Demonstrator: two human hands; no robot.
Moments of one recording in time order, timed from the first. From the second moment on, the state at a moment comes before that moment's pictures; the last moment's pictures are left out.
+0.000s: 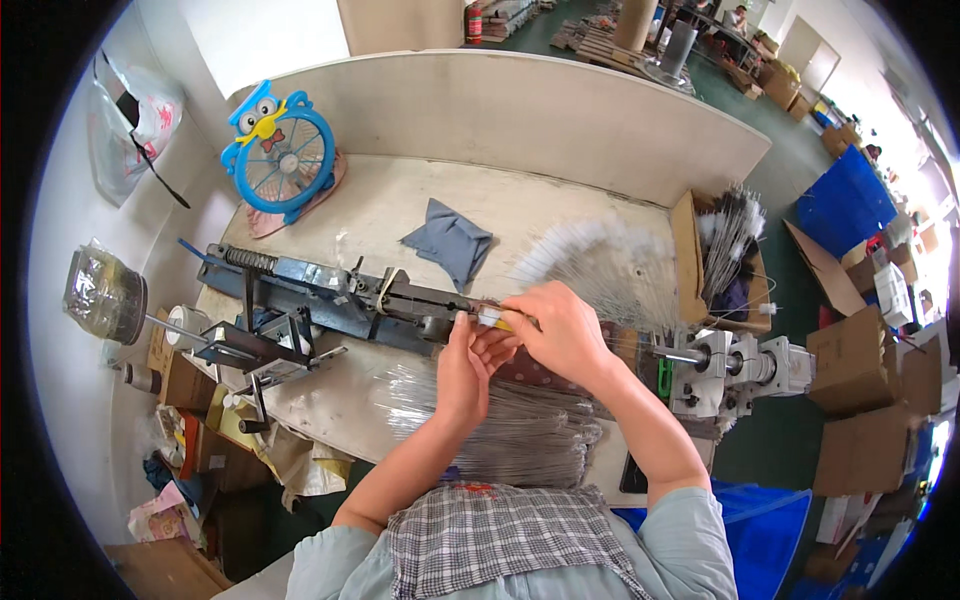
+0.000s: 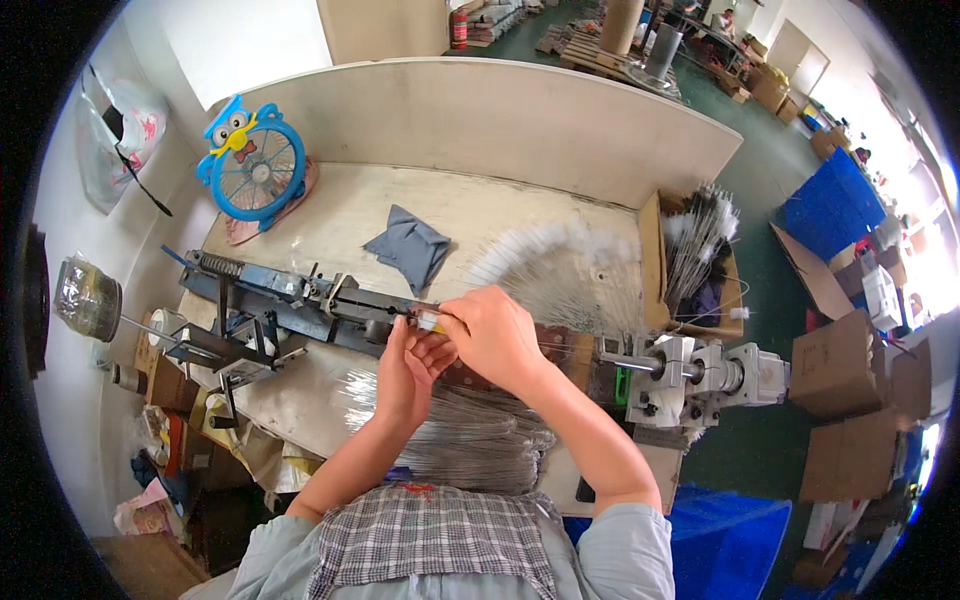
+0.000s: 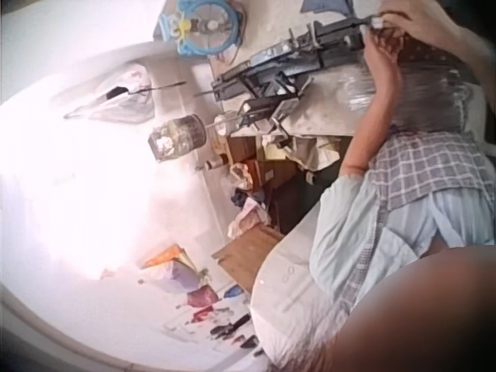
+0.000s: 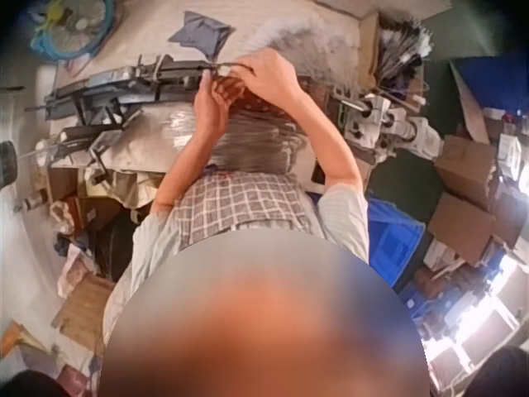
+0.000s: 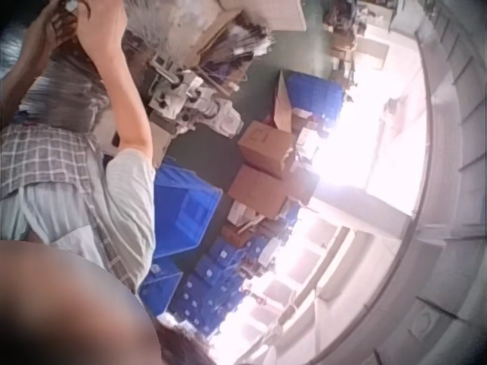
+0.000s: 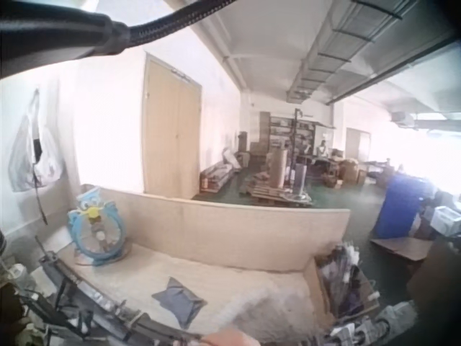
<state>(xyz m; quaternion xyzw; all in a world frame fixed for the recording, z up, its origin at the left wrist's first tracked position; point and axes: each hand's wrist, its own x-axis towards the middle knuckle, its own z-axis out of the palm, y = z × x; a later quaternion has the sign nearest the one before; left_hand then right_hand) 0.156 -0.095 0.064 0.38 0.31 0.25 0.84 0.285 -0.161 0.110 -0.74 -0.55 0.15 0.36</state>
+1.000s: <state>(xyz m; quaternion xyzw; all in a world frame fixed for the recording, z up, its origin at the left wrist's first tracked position) 0.166 -0.107 0.052 0.24 0.28 0.38 0.85 0.272 -0.174 0.099 -0.71 -0.61 -0.12 0.34</state>
